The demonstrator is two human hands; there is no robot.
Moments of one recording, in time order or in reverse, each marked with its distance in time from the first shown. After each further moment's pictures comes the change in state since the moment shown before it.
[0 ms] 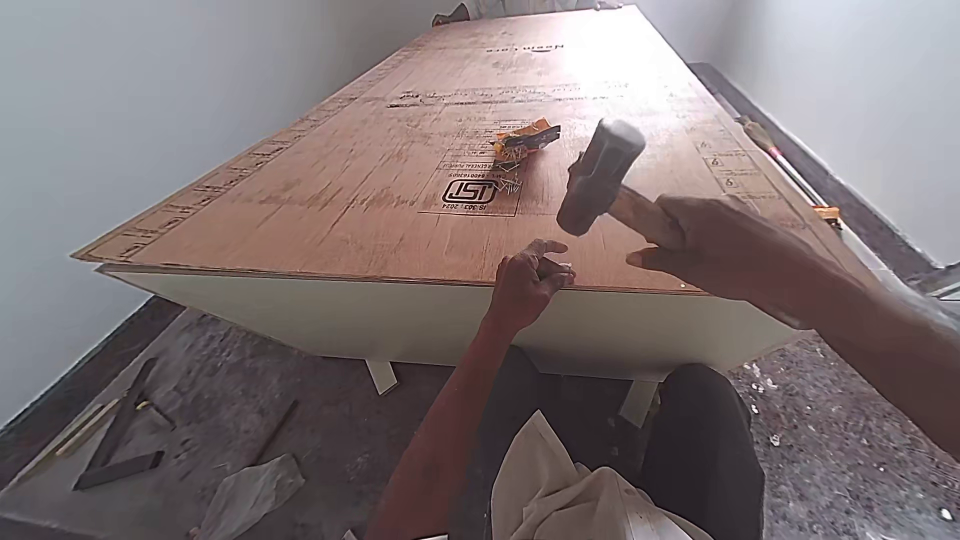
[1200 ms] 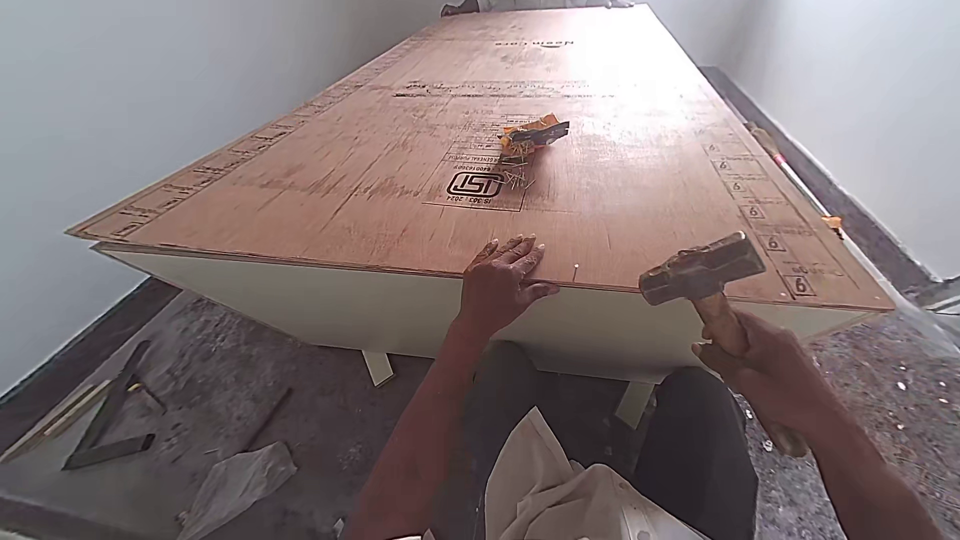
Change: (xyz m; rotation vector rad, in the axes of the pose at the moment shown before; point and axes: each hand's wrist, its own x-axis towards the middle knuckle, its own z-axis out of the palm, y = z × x) left_hand -0.013 -0.041 -0.024 0.740 0.075 0.266; right_hand -0.091 0.078 0.104 0.362 0.209 0.213
